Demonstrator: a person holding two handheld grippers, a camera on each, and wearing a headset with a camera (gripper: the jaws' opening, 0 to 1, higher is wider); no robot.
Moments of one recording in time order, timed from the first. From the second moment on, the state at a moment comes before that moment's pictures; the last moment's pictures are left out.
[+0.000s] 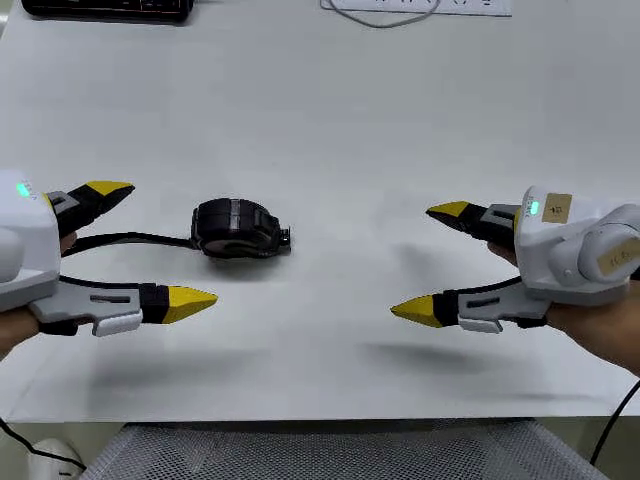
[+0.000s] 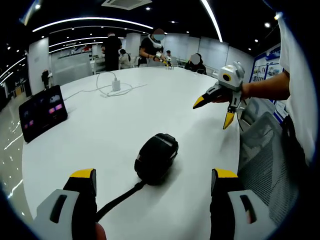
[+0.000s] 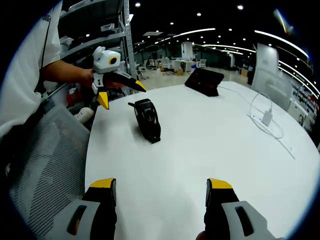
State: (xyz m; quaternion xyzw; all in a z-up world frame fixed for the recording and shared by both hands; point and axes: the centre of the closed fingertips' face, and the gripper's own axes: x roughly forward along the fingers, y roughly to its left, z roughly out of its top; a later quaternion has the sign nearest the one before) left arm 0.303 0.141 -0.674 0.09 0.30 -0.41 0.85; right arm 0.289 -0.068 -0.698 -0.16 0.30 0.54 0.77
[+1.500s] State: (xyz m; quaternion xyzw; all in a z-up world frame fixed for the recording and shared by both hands) left arm 0.321 0.122 -0.705 0.23 0.32 -0.48 0.78; right arm 0.312 -0.032 -0.712 -0.21 0.29 0.59 0.73
